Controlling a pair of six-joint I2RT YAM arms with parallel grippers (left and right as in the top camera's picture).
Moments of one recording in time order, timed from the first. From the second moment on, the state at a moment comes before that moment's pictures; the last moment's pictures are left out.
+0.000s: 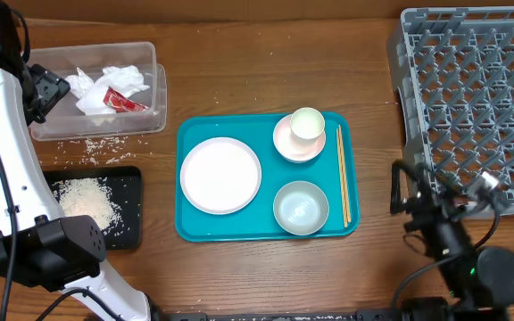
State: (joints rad) left arm 0.34 1.93 2.24 -1.63 -0.28 -0.70; right arm 0.05 0.36 0.54 -0.20 -0.27 0.78
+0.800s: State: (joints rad) left arm 0.34 1.93 2.24 -1.63 -0.30 -0.70; right arm 0.66 1.54 1.55 -1.12 -0.01 0.36
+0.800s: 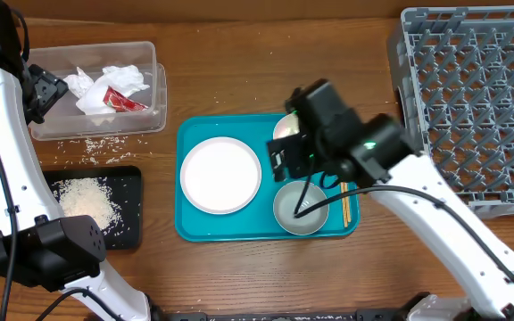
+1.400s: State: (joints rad) left arm 0.34 1.93 2.24 -1.63 -0.30 -0.70; right arm 0.70 1.76 1.55 -1.21 -0.28 0.41
